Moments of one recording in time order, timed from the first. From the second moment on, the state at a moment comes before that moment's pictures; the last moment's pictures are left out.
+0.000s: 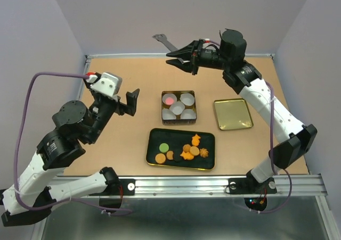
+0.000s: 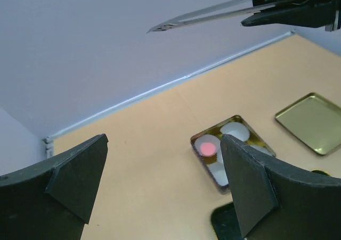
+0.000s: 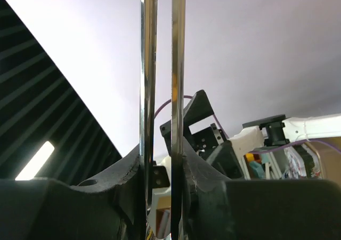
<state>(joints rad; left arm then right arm) -0.96 0.79 1.34 -0.51 -0.54 0.22 0.56 1.61 1.77 -0.15 -0.80 1.92</state>
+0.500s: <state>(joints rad) -0.82 1.25 1.78 -0.74 -0.17 -0.40 0.56 1.42 1.65 -0.14 -0.76 1.70</state>
